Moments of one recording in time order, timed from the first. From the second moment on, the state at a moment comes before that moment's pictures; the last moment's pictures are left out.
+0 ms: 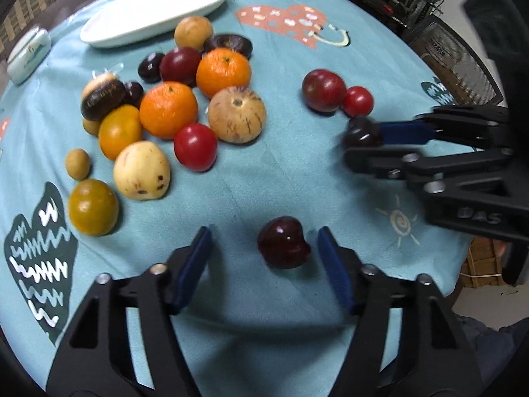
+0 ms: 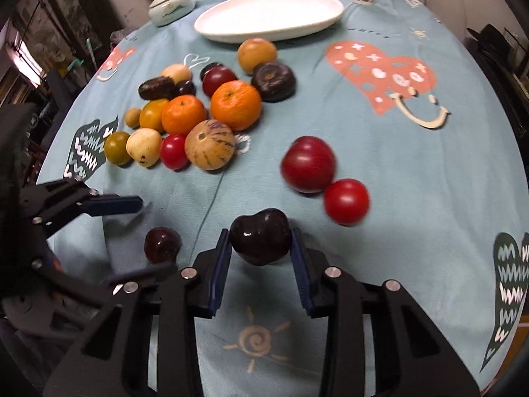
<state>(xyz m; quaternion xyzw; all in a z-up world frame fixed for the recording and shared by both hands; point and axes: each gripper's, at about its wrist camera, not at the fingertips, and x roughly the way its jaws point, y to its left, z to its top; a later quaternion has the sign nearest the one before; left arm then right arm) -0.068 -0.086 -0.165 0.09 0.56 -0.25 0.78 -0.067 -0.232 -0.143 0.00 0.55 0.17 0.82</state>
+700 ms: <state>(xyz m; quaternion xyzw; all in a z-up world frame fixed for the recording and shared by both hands) -0.002 -0.070 -0.065 0.10 0.48 -0.16 0.86 -0.023 -0.209 -0.082 -0.01 0.49 0.20 0.85</state>
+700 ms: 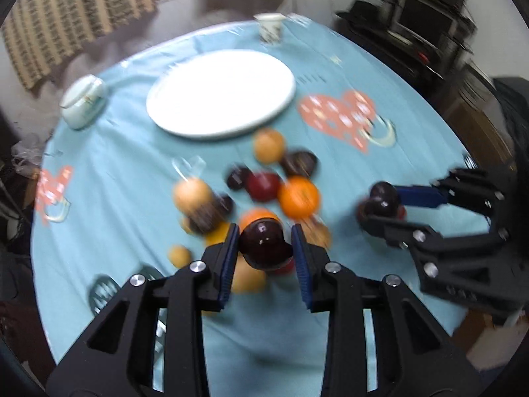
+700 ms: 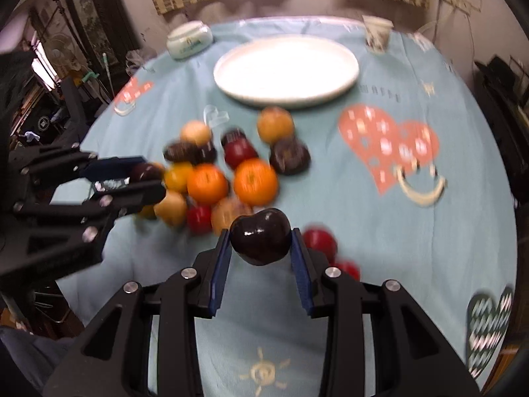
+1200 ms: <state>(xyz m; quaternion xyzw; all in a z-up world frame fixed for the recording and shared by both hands) 0.169 -0.059 -0.080 0.06 0.49 -0.08 0.86 0.155 -0.195 -0.066 -0.02 0.47 0.17 0.87</state>
